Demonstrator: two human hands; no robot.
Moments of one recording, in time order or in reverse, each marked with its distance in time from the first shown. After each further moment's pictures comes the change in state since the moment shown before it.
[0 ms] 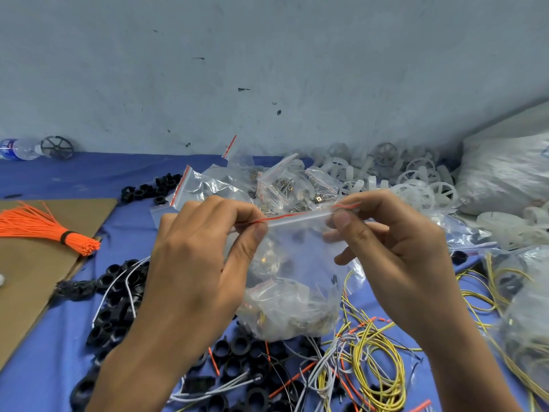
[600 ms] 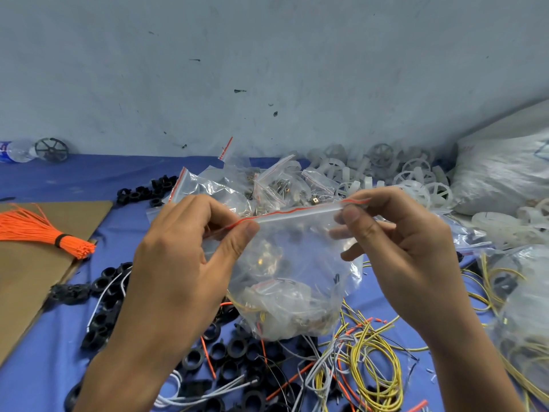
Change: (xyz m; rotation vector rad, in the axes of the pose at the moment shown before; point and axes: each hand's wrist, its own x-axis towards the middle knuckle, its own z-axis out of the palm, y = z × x) left_hand 0.000 -0.007 -0.003 -0.097 0.057 -0.097; right_hand 0.003 0.002 -0.010 0.007 0.045 -0.007
